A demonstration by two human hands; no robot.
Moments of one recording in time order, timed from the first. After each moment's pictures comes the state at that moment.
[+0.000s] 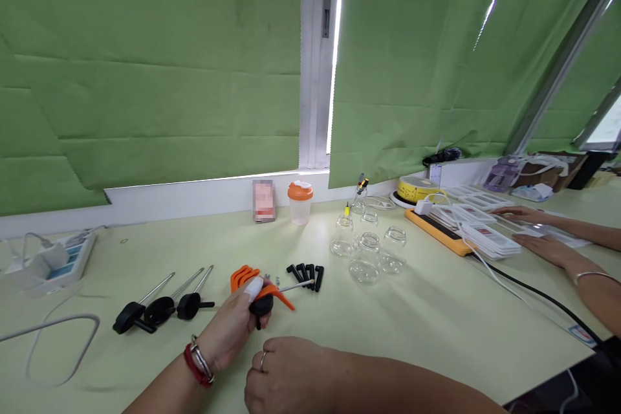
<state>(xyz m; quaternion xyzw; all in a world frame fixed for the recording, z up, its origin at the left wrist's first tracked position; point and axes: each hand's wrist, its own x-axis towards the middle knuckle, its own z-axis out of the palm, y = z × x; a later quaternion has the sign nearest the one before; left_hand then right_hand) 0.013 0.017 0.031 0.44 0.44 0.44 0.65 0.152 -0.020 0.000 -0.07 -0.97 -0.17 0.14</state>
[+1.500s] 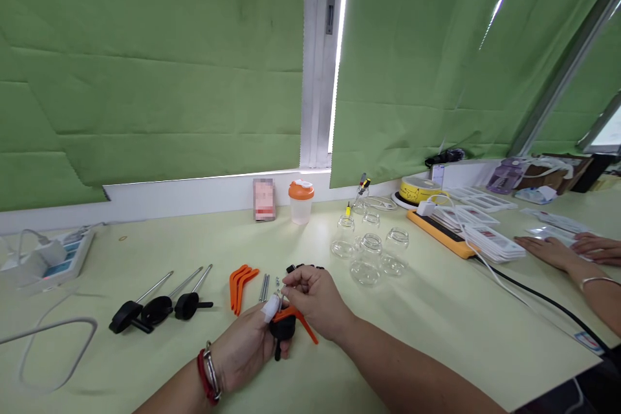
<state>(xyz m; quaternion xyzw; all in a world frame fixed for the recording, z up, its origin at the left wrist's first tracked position) 0.037 0.003 0.019 0.39 0.36 0.36 0.77 0.175 0.026 0.024 -0.41 -0.53 0.53 0.52</state>
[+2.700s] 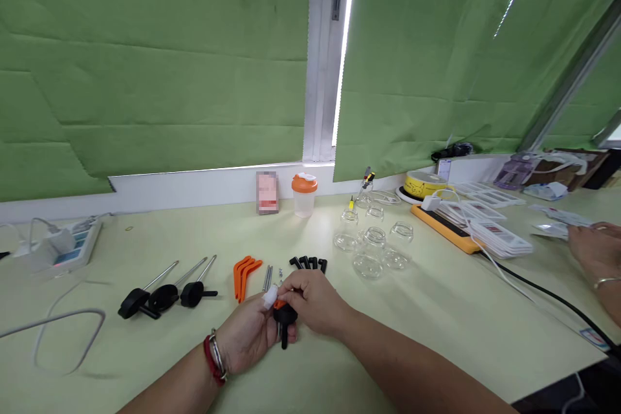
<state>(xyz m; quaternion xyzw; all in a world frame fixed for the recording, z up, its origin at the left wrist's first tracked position) 0.032 0.008 0.011 0.35 0.34 0.37 0.79 0.181 0.021 0.027 -0.43 -0.76 0.34 0.36</state>
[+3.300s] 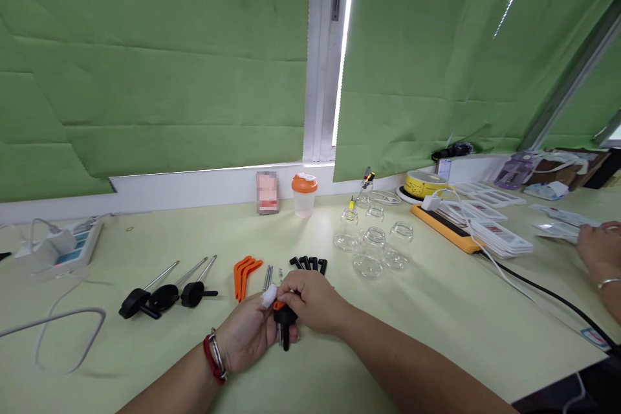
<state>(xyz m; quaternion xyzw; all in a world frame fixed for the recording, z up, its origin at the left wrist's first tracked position) 0.031 0.009 0.015 0.35 0.34 0.34 0.80 0.183 0.026 0.025 -0.40 -0.82 0.27 0.31</state>
